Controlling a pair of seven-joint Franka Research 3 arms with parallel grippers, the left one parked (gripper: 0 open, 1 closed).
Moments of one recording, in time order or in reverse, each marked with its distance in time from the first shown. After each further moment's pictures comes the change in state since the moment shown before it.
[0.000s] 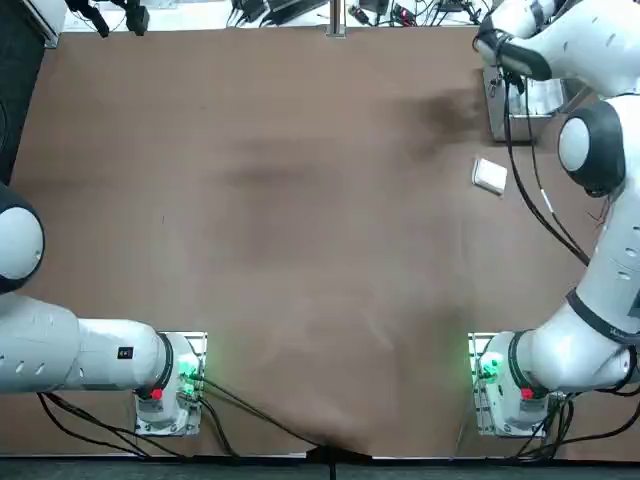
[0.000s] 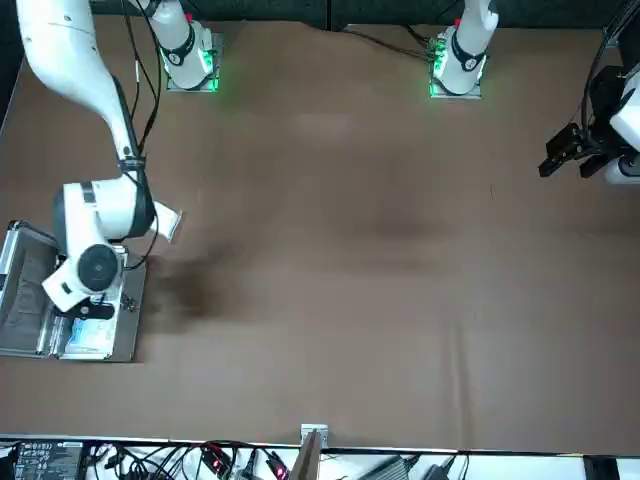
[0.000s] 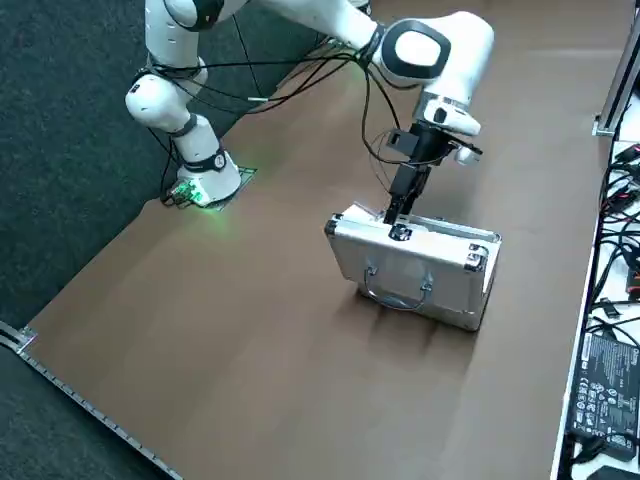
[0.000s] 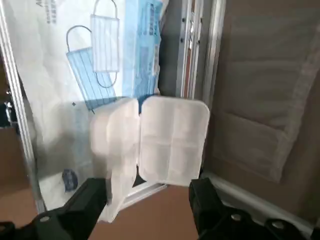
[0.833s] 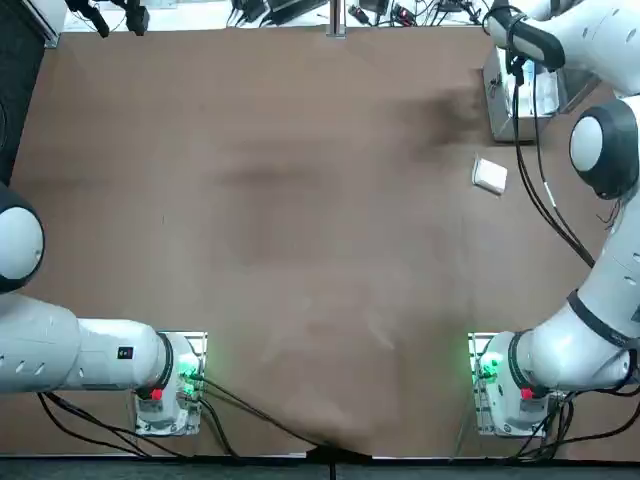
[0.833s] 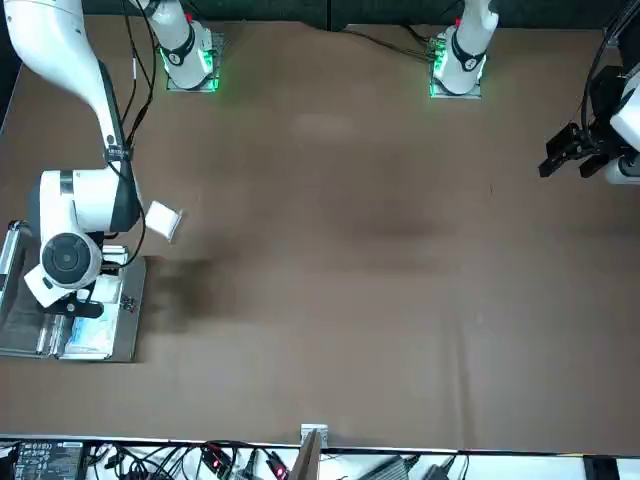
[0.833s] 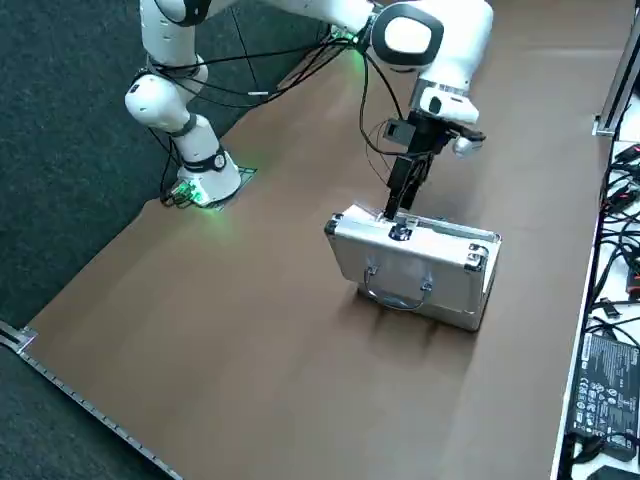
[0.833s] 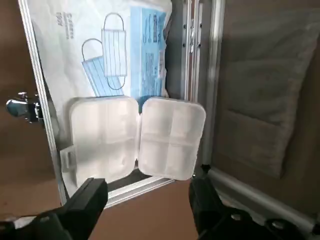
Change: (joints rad) arm -0.024 -0.057 0.001 0.005 0.111 0.019 -0.058
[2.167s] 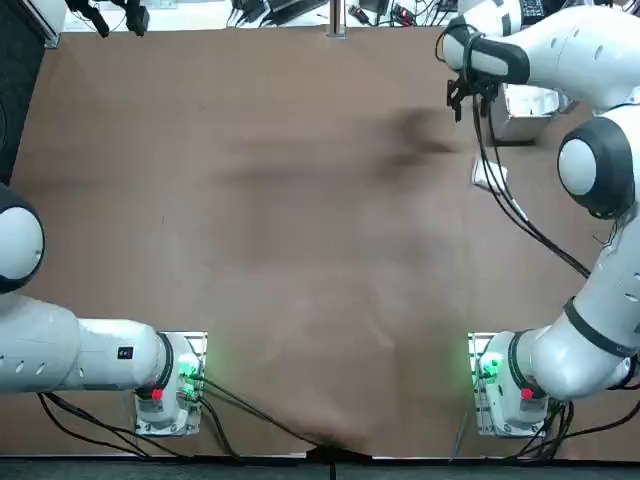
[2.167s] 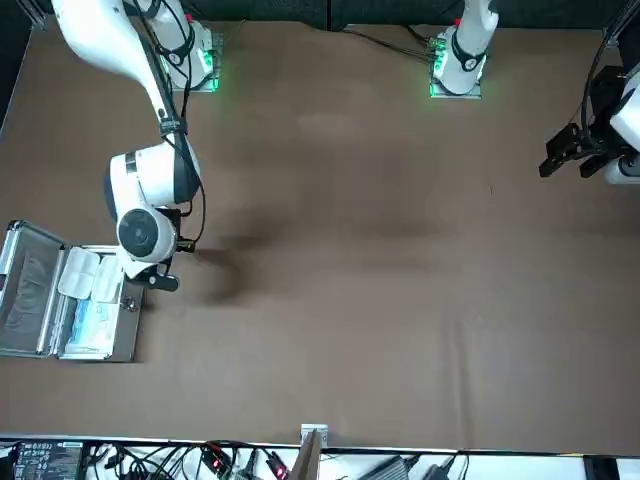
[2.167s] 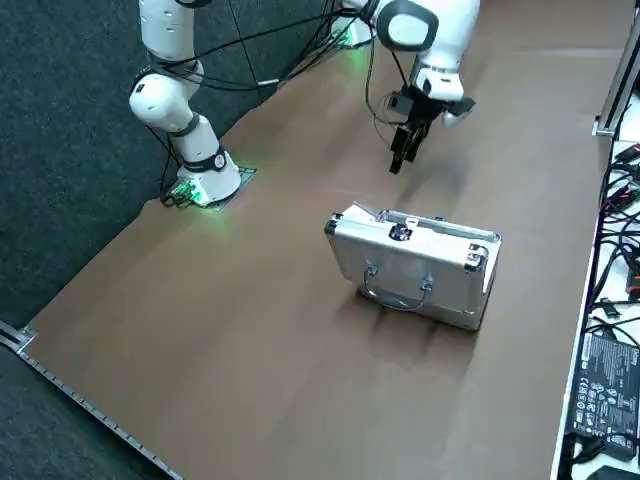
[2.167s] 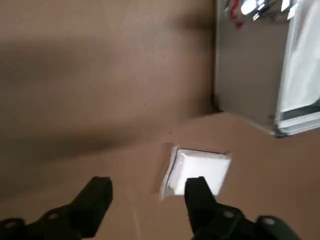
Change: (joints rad) arm 0.183 -0.061 0.023 -0.172 0.323 0.039 0.174
